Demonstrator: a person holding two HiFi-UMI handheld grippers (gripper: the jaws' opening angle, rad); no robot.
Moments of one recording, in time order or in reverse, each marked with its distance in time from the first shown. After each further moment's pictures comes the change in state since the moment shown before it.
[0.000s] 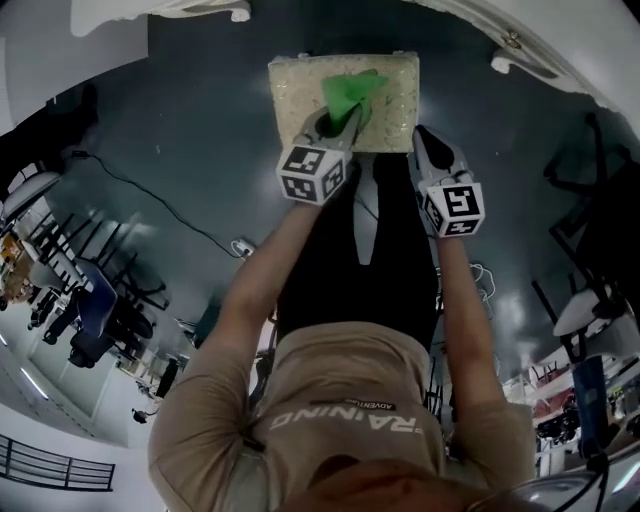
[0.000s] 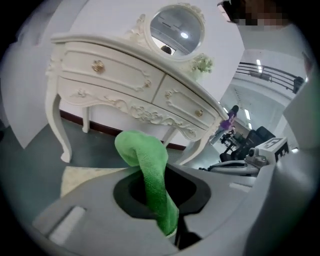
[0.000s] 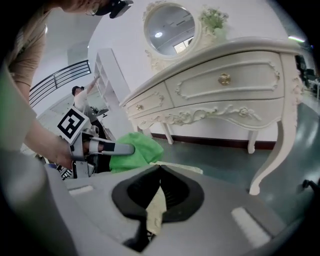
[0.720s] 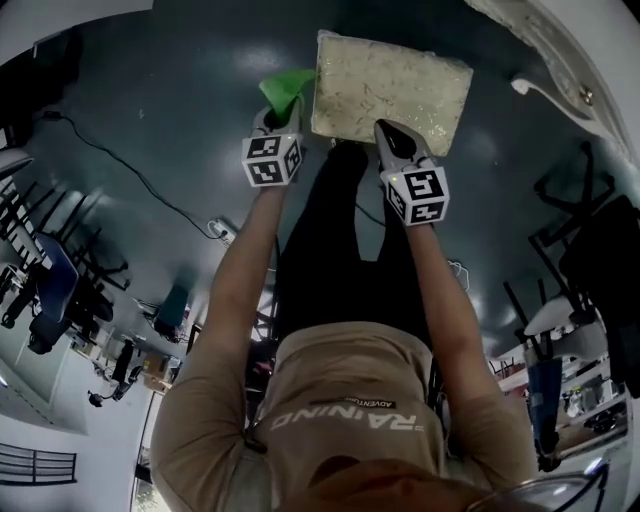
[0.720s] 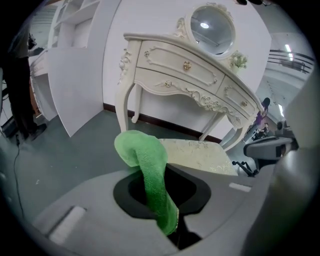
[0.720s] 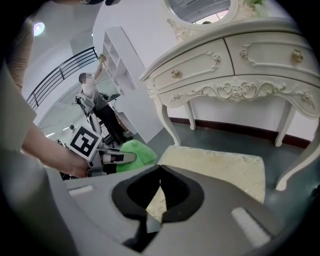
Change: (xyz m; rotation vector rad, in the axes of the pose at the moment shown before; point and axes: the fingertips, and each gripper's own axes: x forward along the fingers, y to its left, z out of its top) left arm -0.124 0.239 -0.094 -0.097 0.064 0.344; right arm 0.126 0.173 -0.034 -0.058 0.182 0.135
